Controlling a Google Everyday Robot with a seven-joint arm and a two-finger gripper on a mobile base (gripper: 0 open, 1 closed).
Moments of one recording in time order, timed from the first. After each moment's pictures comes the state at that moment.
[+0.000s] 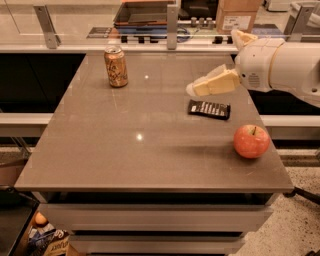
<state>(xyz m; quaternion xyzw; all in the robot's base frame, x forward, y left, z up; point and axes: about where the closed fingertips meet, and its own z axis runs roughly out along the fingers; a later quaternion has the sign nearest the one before) 0.586 -0.122 0.988 -0.42 0.68 0.11 0.59</state>
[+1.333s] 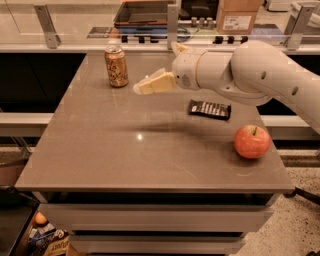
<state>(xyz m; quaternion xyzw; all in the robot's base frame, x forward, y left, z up) 0.654 0.005 0.938 -0.42 0.66 0.21 0.59</state>
